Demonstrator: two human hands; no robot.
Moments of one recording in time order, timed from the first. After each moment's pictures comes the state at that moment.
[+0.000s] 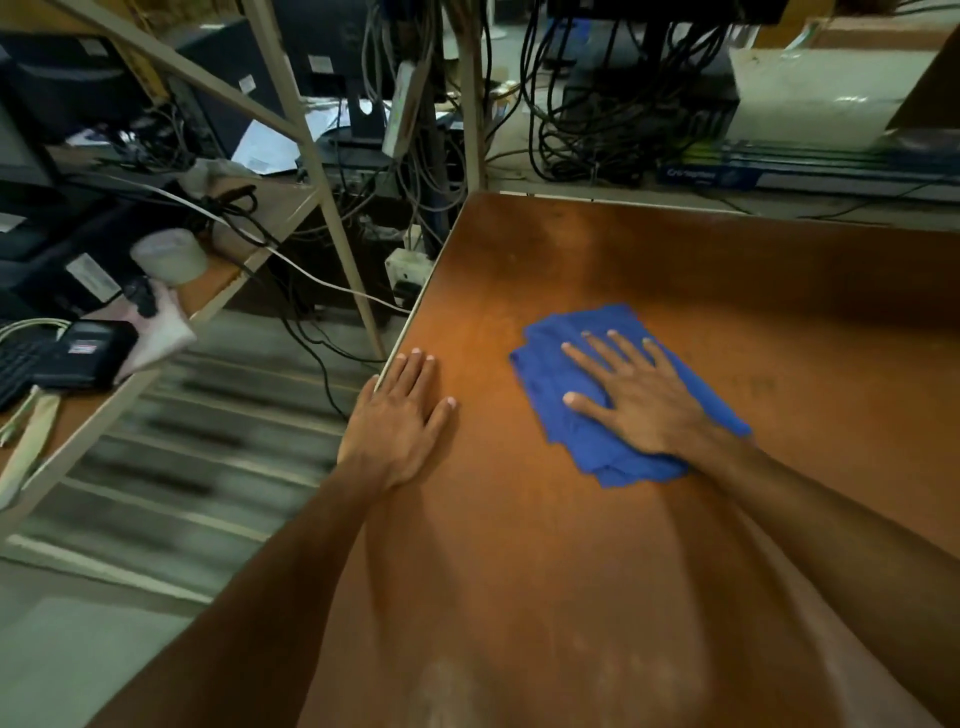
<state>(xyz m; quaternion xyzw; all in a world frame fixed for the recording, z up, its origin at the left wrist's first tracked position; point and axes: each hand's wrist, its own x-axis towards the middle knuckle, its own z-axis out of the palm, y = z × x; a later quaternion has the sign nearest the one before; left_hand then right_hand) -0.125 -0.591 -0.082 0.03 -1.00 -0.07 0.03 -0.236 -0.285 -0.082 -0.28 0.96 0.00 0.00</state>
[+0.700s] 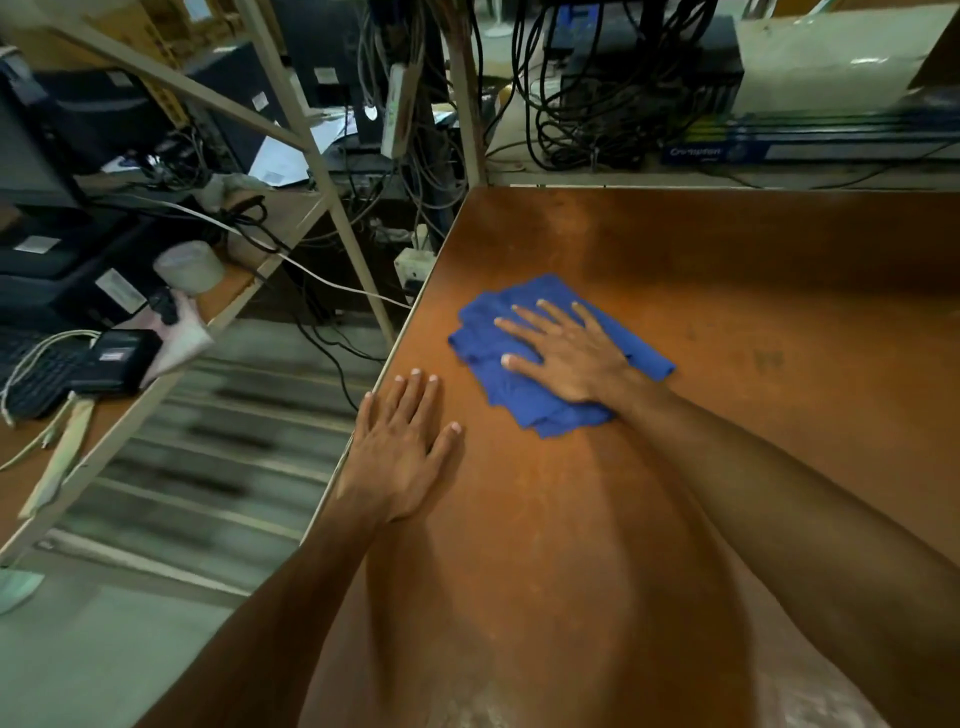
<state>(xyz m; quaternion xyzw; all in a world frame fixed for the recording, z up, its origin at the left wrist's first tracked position) -0.082 -0.572 -0.085 0.04 -1.00 -0.05 0.02 -0.260 -0.356 -0.075 -0.34 0.94 -0.07 0.03</state>
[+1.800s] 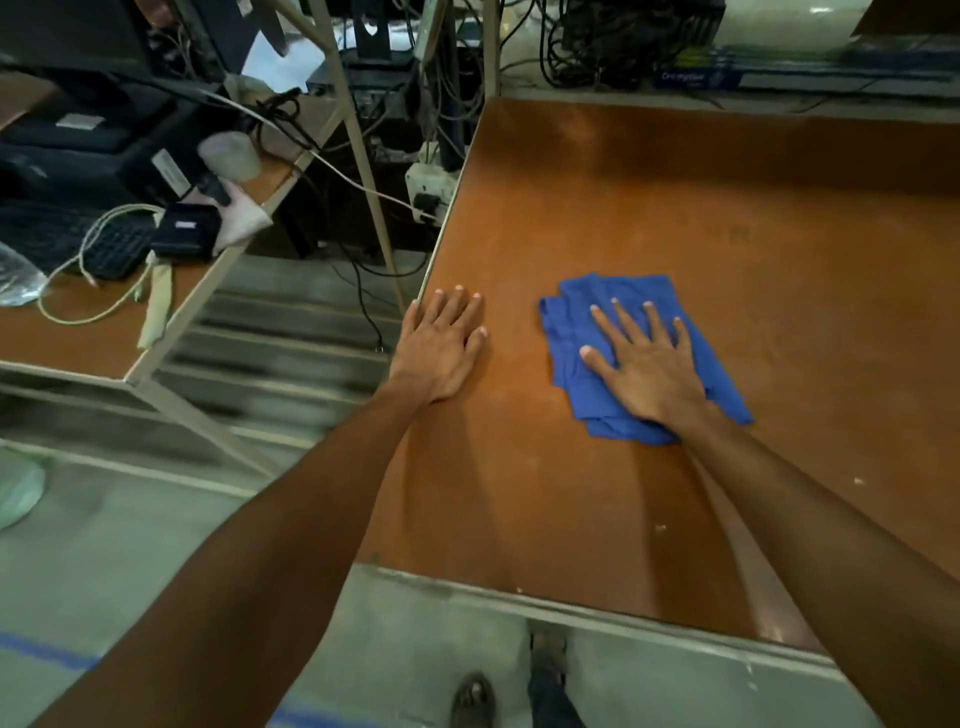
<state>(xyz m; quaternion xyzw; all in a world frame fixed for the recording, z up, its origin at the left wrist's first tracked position) 0.019 -0.595 -0.083 -0.03 -1.00 -0.06 0.02 -0.001 -0.309 -0.073 -0.12 0.99 -0.05 0.04</state>
